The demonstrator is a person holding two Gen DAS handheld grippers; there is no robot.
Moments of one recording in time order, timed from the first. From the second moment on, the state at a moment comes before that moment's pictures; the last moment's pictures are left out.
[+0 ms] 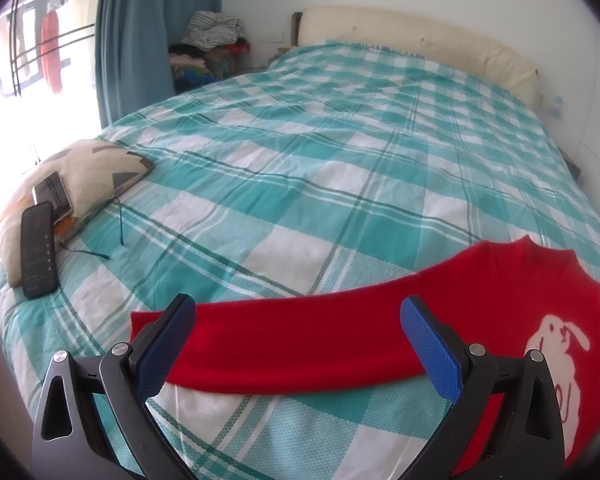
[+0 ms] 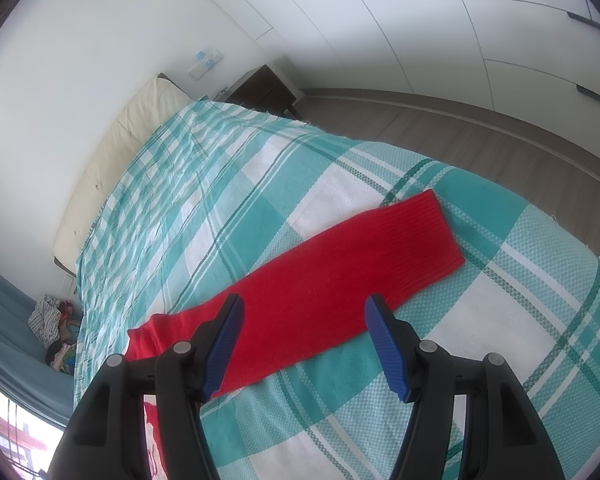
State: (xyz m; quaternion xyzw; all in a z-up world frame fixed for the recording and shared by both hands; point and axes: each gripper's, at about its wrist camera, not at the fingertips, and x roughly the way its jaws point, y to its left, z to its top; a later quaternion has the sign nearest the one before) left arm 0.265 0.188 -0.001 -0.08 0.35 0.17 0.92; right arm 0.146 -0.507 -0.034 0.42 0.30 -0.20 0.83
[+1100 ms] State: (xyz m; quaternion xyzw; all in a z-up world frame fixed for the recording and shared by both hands) left arm 0.261 0.198 -0.007 -0.11 0.36 0.18 0.91; right arm 0.152 -0.566 -0.034 0.41 0.26 -0.18 0.86
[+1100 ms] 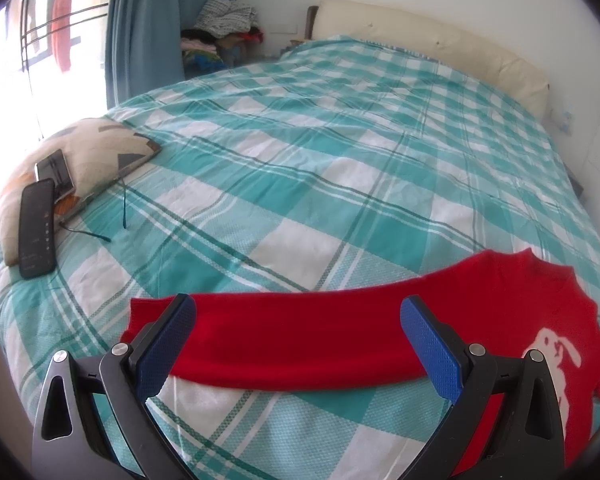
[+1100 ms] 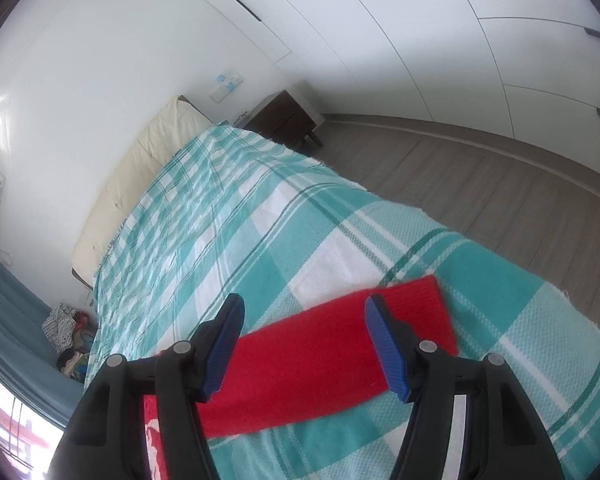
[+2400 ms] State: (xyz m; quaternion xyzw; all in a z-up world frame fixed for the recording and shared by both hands) left arm 0.266 0.205 -0.015 -0.14 0.38 0.18 0.90; right arm 0.176 -0.552 -0.022 0.25 0.34 -0.24 0.88
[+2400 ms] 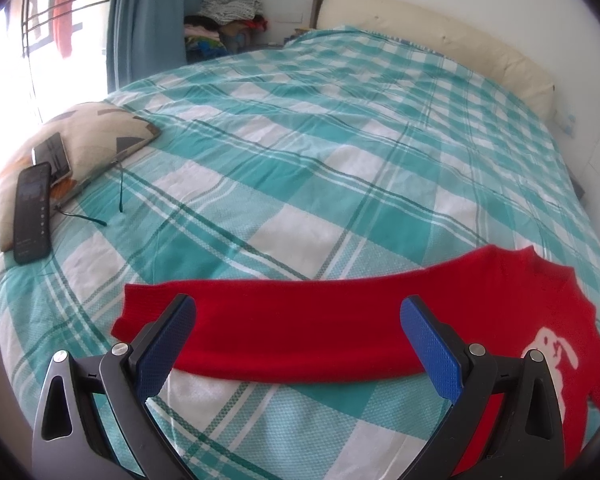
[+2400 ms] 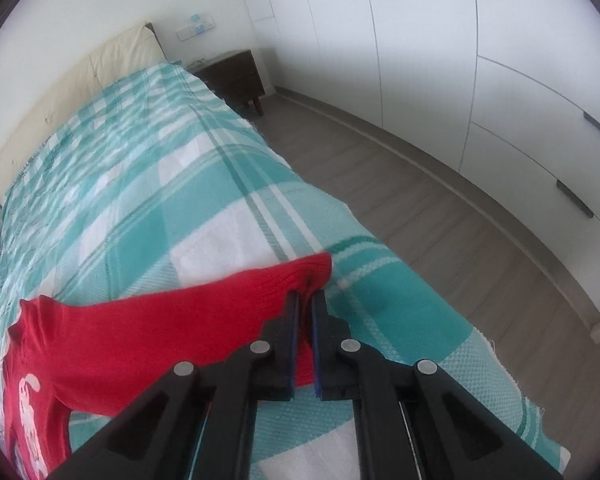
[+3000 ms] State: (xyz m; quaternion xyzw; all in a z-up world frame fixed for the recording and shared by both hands) left arm 0.263 0.217 -0.012 -0.15 0.37 0.18 0.90; right arm 0.321 -0.184 0.112 0.10 0.32 0.19 0.92
